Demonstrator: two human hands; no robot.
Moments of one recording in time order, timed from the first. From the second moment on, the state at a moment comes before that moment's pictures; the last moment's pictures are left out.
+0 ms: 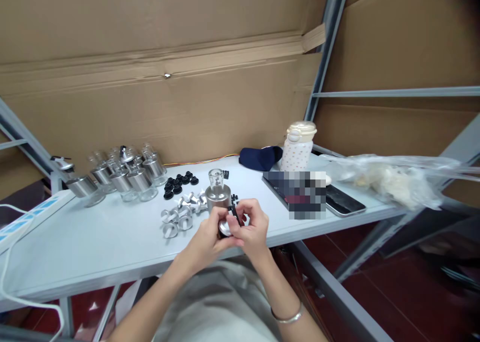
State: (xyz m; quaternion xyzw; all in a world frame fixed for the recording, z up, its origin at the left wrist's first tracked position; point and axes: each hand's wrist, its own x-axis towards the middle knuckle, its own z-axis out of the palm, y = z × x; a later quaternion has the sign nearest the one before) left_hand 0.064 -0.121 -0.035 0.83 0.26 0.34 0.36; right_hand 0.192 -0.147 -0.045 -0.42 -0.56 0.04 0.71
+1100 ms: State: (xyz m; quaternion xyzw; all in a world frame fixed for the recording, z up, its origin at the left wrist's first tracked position) left_hand 0.064 -0.134 -0.019 0.74 0.18 0.22 0.61; right_hand 0.200 -0.158 -0.066 -0.34 -0.68 -0.10 0.65
